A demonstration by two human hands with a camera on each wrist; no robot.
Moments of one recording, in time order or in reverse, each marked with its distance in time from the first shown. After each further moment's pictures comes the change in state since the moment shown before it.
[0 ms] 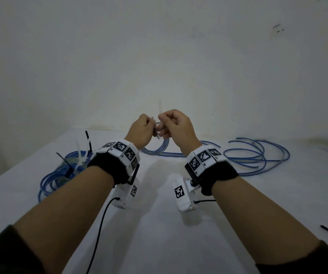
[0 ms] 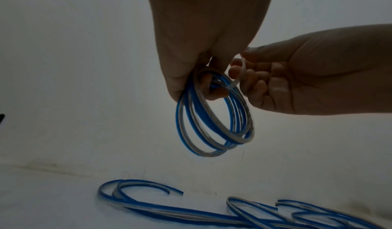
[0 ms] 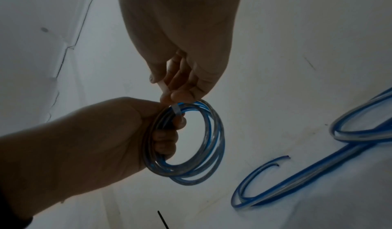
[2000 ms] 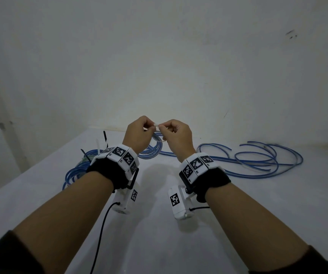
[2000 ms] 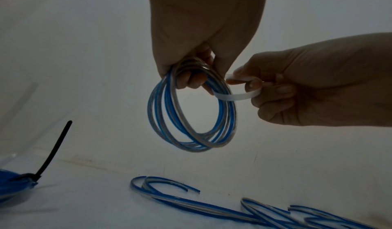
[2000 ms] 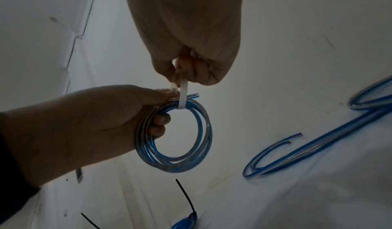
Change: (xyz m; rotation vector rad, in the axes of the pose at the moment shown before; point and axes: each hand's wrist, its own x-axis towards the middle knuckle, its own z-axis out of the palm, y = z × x) left_hand -0.017 -0.022 -0.042 0.149 0.170 0.158; right_hand -0.012 0.014 0.044 -0.174 0.137 -0.091
